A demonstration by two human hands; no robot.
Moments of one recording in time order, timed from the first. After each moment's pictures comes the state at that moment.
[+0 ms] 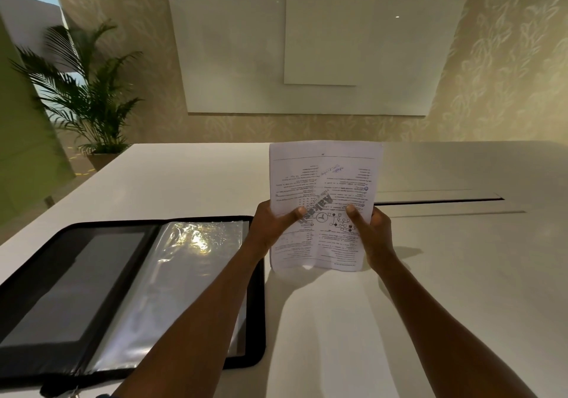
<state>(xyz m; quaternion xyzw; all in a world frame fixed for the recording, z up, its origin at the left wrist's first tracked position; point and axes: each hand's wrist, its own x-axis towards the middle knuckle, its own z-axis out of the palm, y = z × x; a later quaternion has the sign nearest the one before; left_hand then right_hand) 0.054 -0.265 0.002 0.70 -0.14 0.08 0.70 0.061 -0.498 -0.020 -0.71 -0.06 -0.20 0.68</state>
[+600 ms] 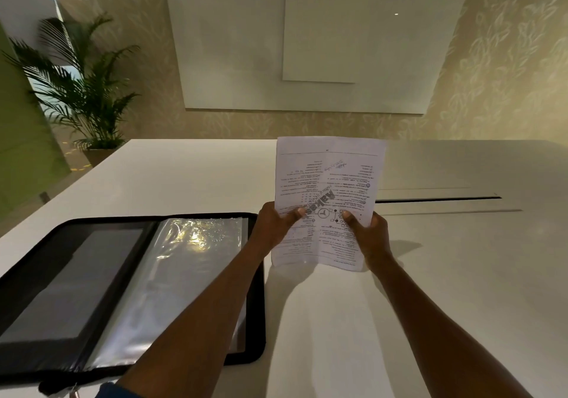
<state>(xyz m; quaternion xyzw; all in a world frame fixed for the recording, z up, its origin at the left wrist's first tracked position) 0.059 -0.270 -0.005 0.76 -0.12 0.08 0.64 0.059 -0.496 -0.030 -0.73 -0.04 -0.20 0.65</state>
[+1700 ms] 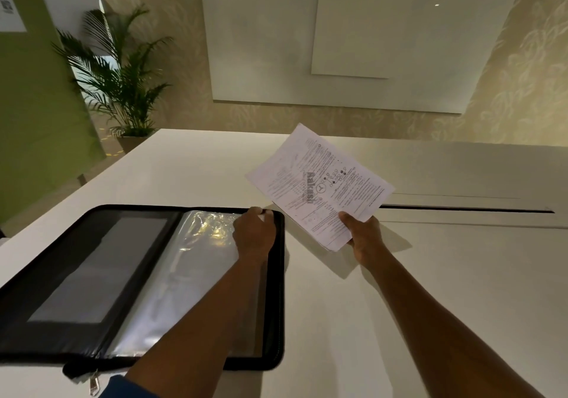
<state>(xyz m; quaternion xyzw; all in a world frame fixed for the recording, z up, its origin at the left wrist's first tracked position) 0.076 -0.213 -0.048 0.85 0.20 0.19 0.44 0.097 -0.434 -0.036 -0.62 0.00 -0.03 0.78</state>
